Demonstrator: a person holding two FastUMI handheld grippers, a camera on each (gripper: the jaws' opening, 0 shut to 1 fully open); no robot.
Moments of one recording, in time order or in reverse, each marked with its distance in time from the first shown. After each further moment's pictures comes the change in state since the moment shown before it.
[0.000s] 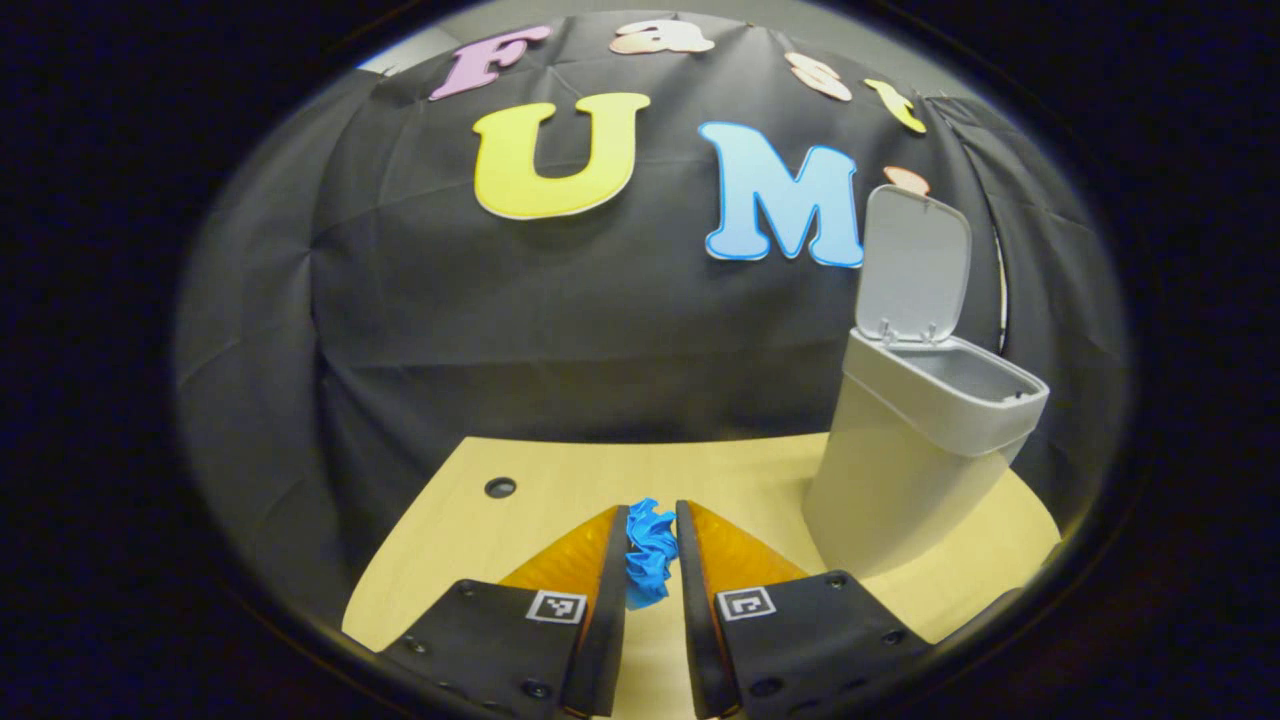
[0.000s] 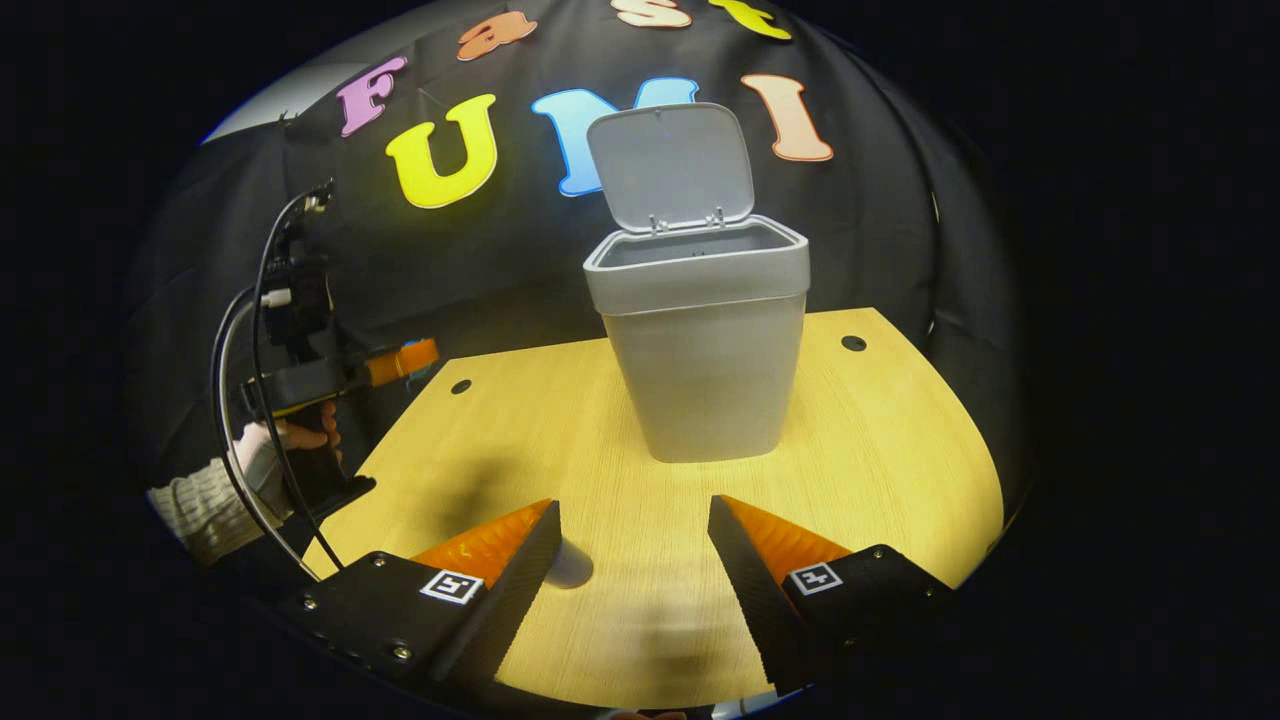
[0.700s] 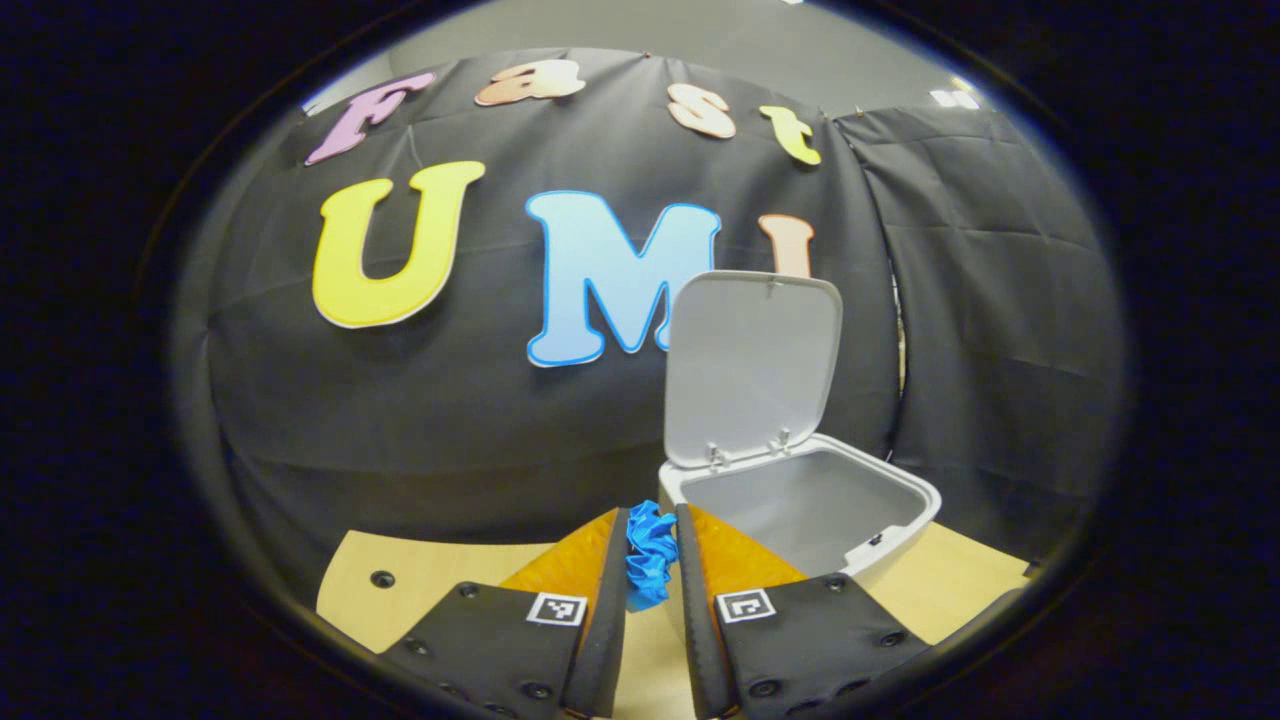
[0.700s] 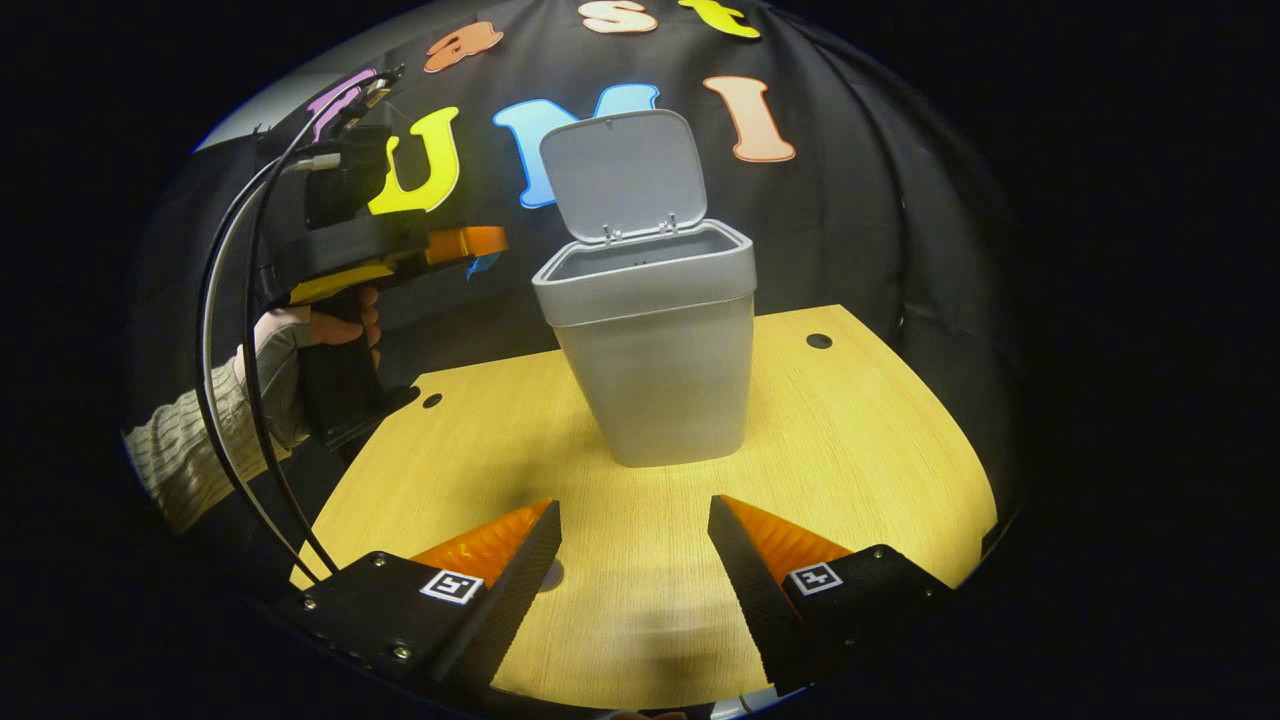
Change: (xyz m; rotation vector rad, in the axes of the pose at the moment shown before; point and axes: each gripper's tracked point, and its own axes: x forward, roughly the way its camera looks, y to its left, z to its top) left arm 0.030 -0.181 0.105 0.085 -0.164 -0.294; right arm -0.010 -0.031 0.004 0.051 -0.030 -0.075
